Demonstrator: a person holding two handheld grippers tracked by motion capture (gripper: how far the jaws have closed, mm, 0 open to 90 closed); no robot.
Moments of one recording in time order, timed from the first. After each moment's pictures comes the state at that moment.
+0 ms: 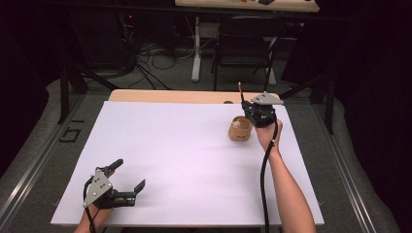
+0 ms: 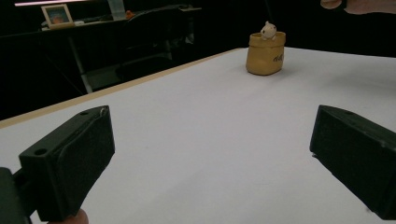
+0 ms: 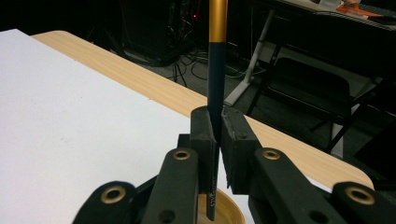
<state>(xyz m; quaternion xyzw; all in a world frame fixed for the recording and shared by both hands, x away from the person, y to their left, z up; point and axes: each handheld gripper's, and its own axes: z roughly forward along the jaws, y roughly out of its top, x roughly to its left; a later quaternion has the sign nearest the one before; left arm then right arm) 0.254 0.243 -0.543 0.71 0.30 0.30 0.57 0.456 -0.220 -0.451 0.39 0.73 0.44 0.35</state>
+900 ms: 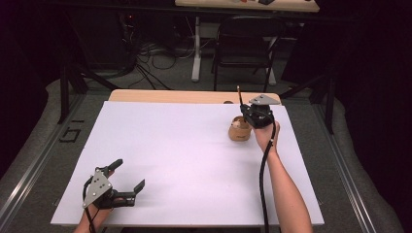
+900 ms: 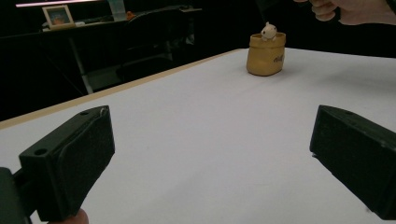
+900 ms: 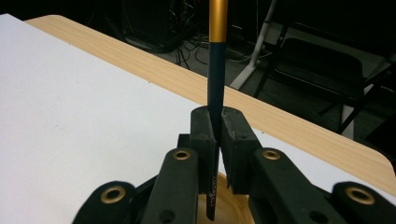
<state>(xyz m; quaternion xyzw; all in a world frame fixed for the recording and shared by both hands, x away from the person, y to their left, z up) 0.254 0.243 -0.543 0.71 0.30 0.30 0.56 0.467 -0.222 -0.468 0.41 0.74 0.43 0.32</state>
